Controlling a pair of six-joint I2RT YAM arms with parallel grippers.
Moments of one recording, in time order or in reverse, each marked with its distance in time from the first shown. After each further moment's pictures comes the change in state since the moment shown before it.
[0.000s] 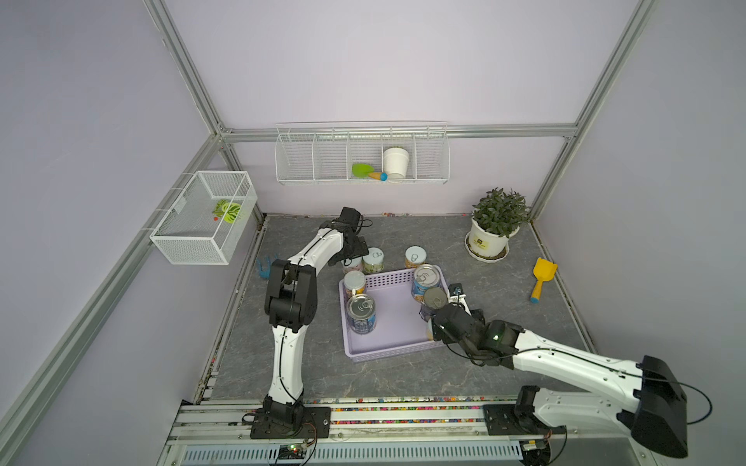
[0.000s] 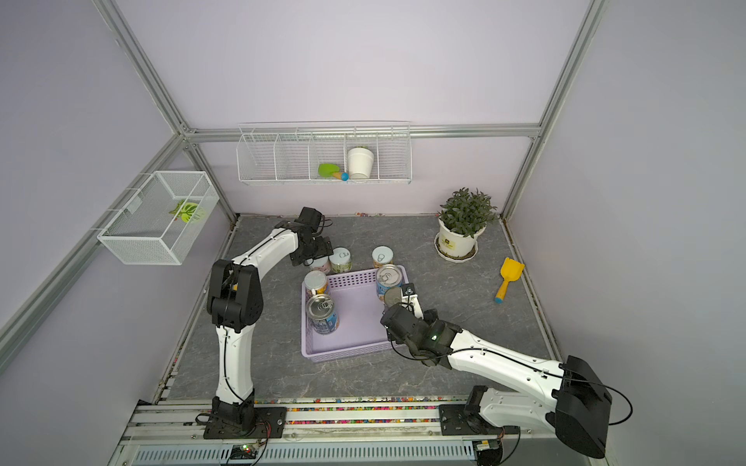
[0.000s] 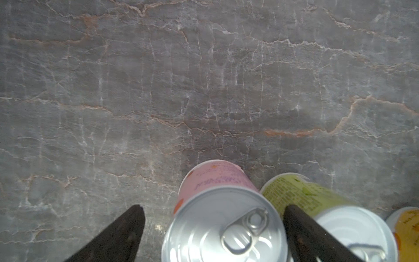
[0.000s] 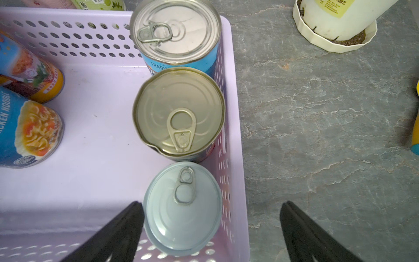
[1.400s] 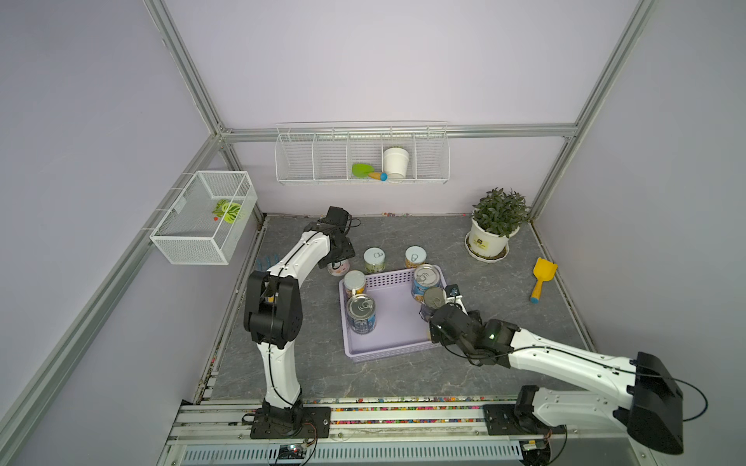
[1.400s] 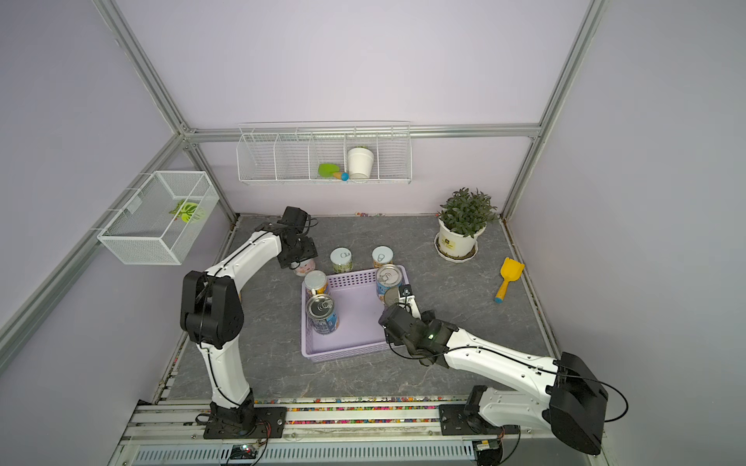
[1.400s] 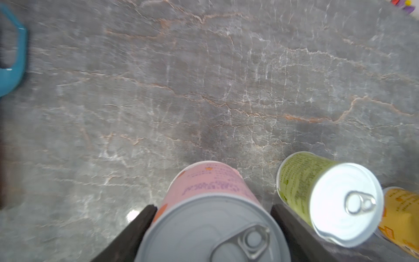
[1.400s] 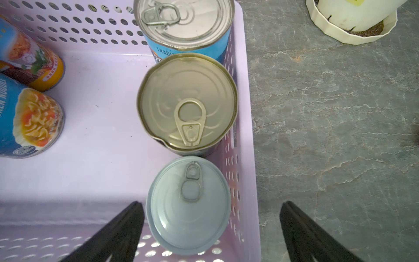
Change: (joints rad) left arm 0.042 -0.255 -0.186 -0.038 -0.042 -0.032; right arm 0.000 0.029 0.000 0.008 -0.037 -0.003
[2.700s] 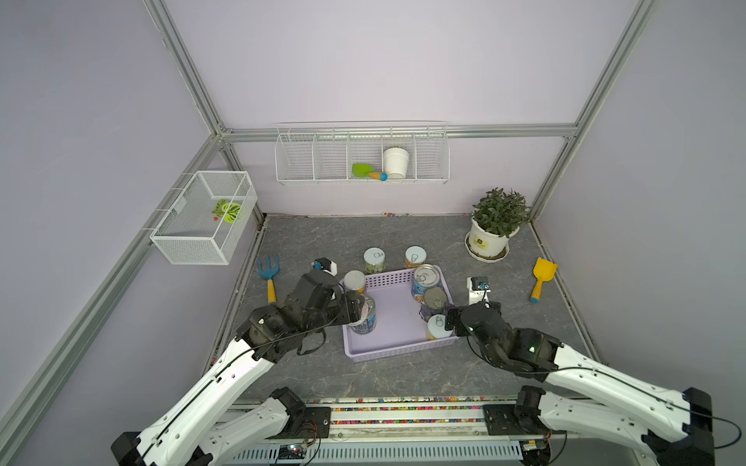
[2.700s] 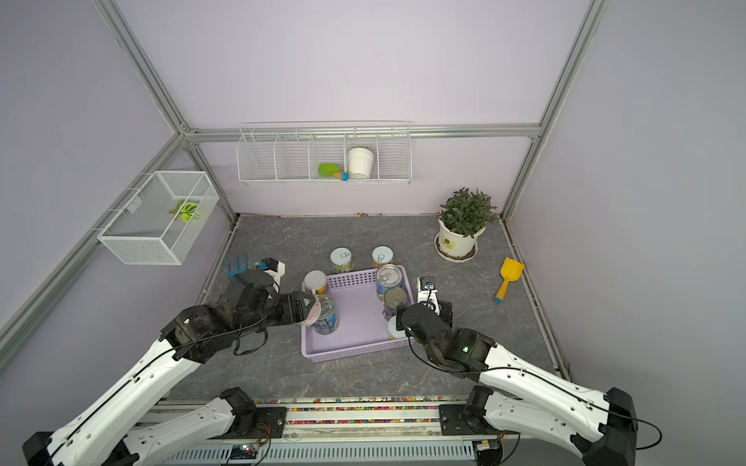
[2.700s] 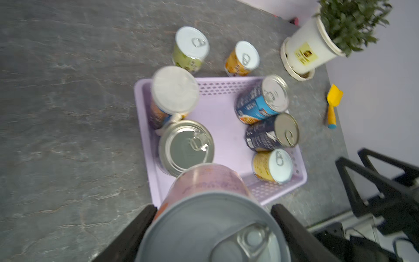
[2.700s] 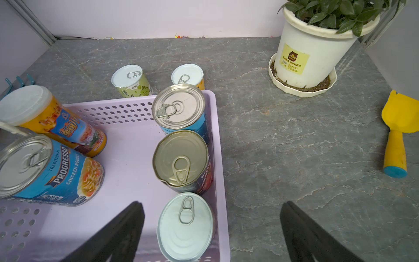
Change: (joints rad) left arm -0.468 -1.016 -0.568 -0.083 0.097 -0.097; right arm -0.004 -0.267 -0.010 0.042 0.145 -0.051
